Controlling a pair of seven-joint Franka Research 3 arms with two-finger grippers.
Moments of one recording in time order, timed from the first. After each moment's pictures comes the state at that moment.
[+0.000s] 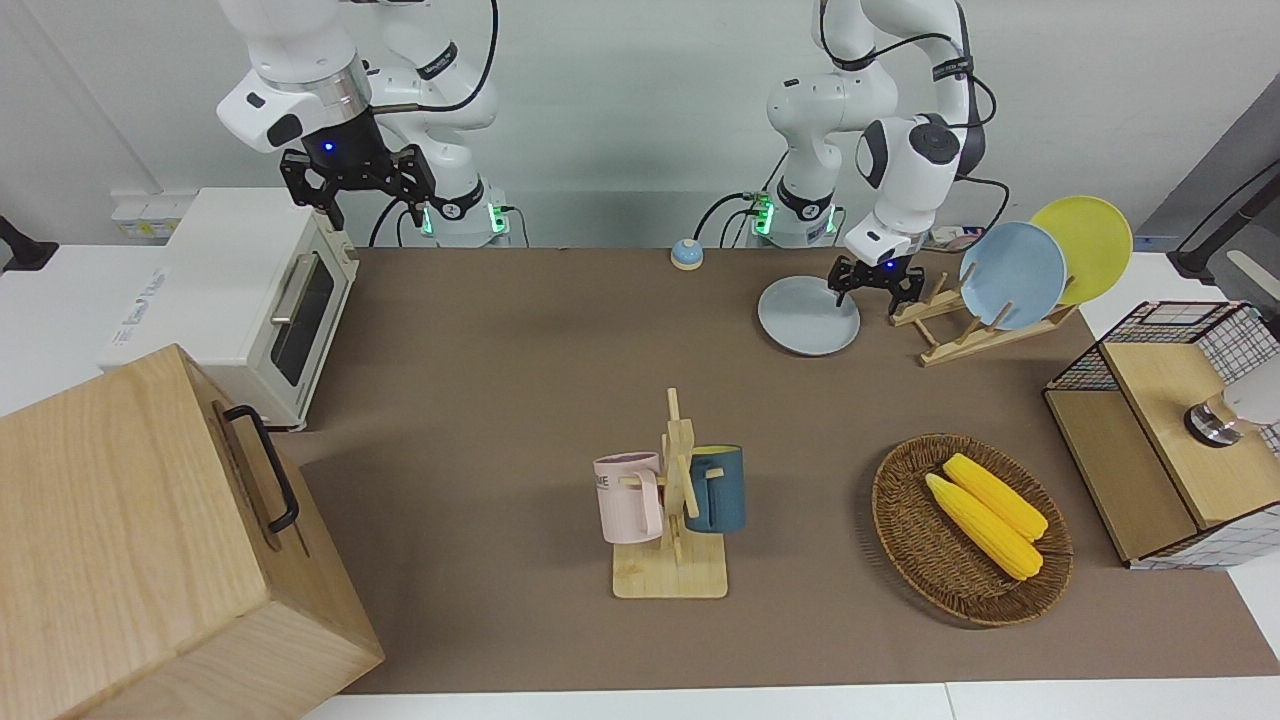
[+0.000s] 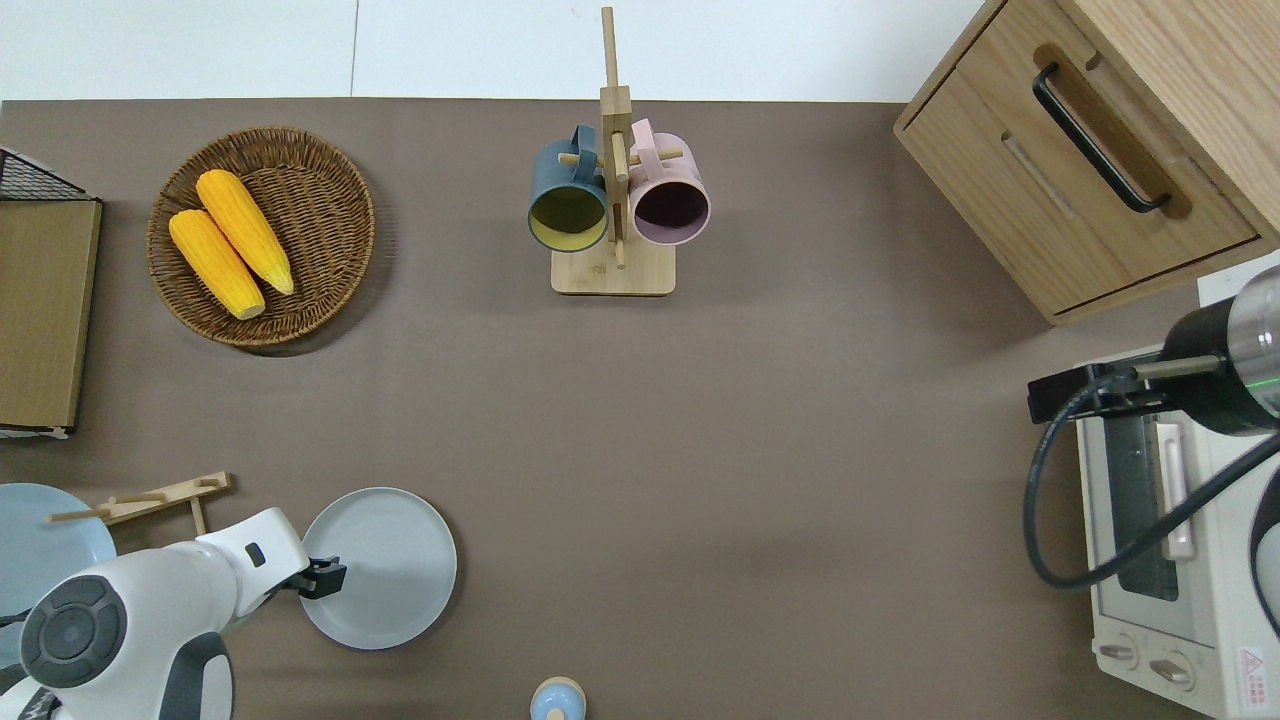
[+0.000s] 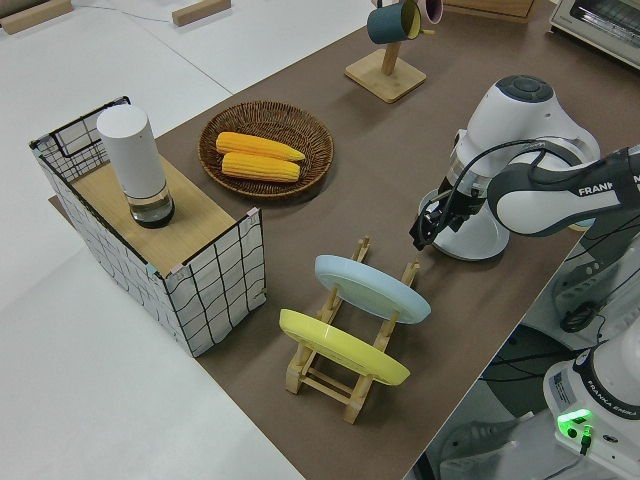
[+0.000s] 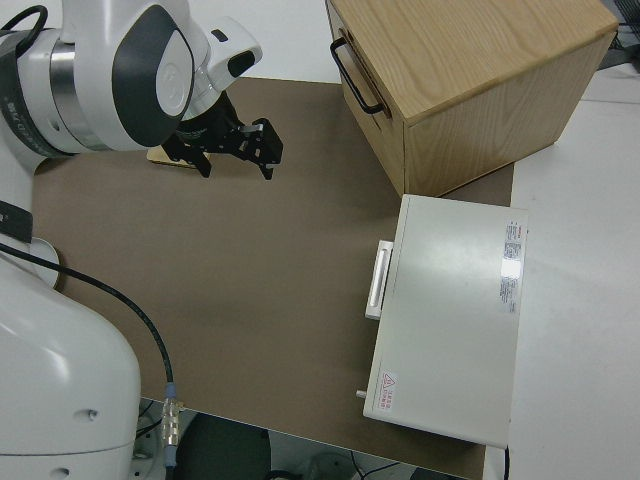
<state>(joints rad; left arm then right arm) 0.08 -0.32 -0.10 -2.77 -0.01 2.49 0.29 -0.08 -0.02 0.19 -1.50 0.00 1.41 0.06</state>
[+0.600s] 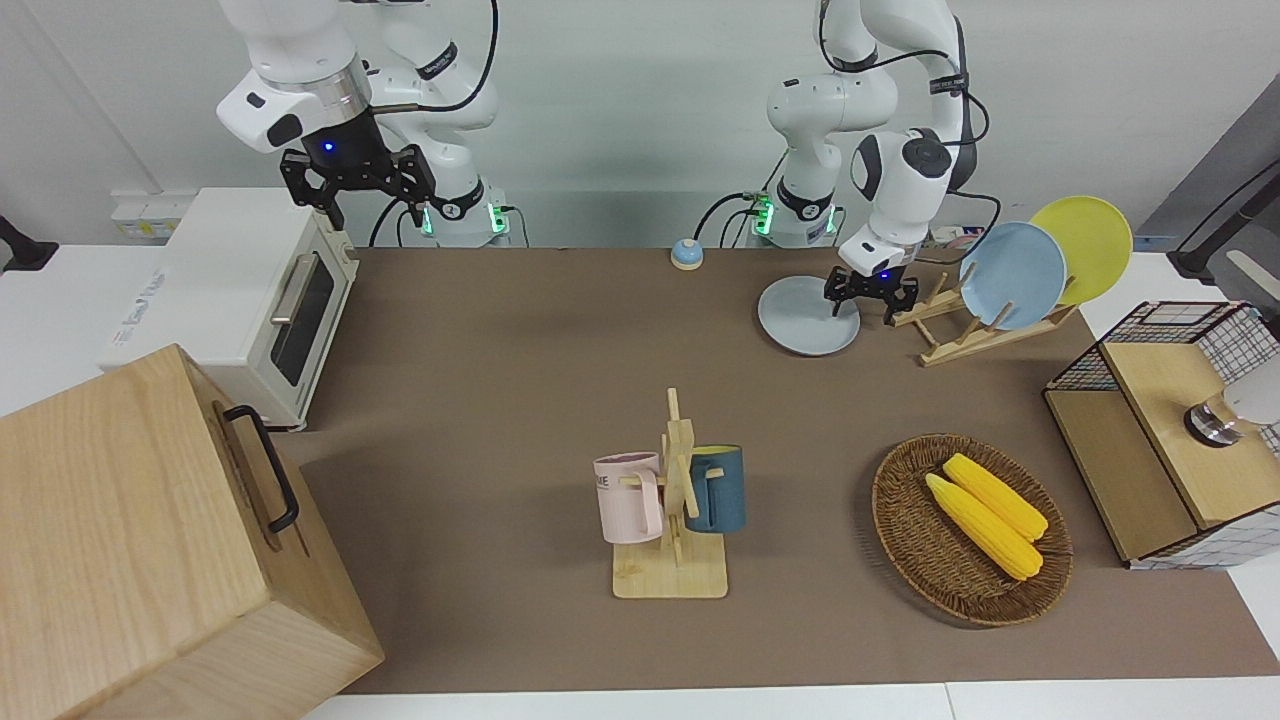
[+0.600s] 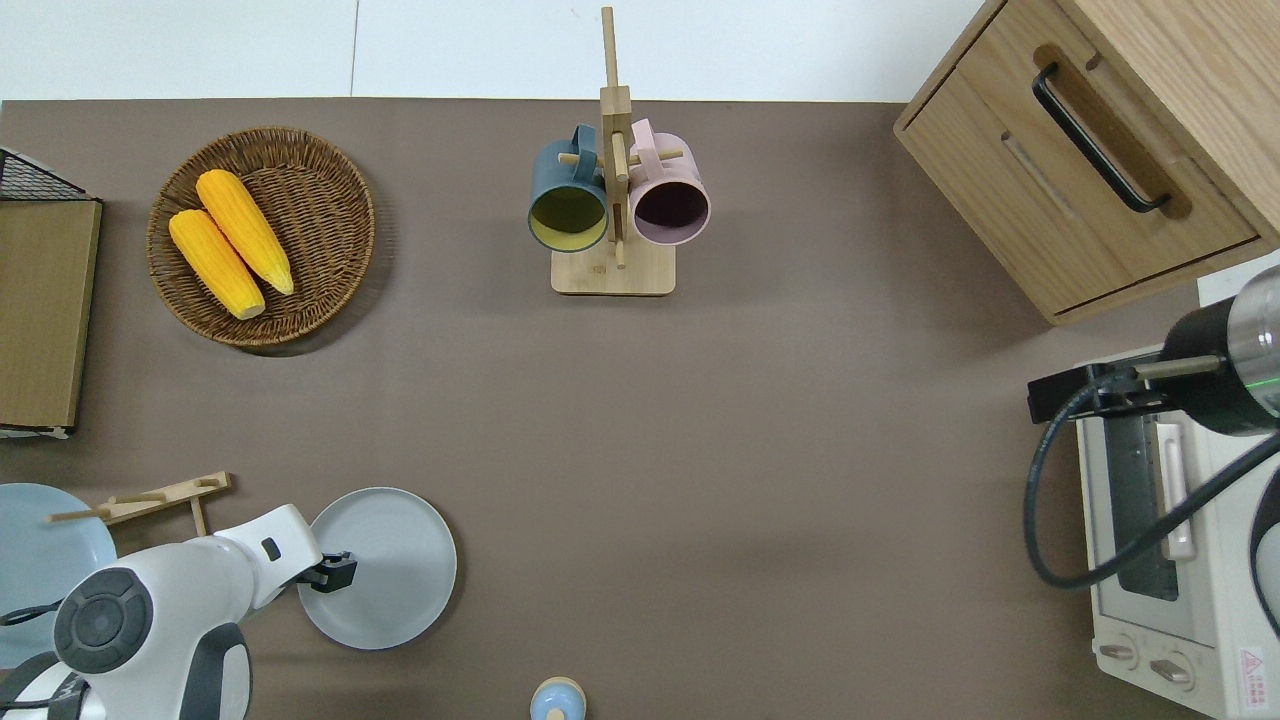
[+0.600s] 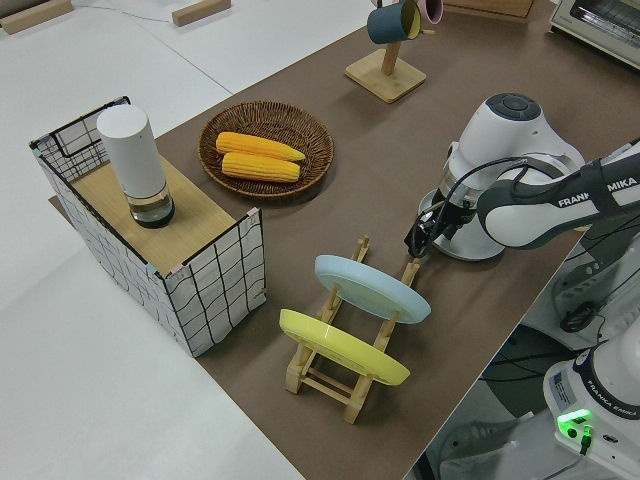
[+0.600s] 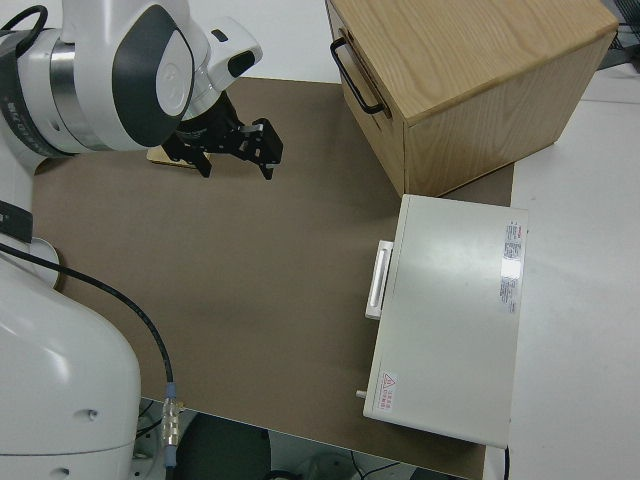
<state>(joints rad) 0.08 -0.25 -0.10 -2.78 -0.01 2.58 0.29 -0.08 -0.02 0.19 -1.50 0.00 1.41 0.06</state>
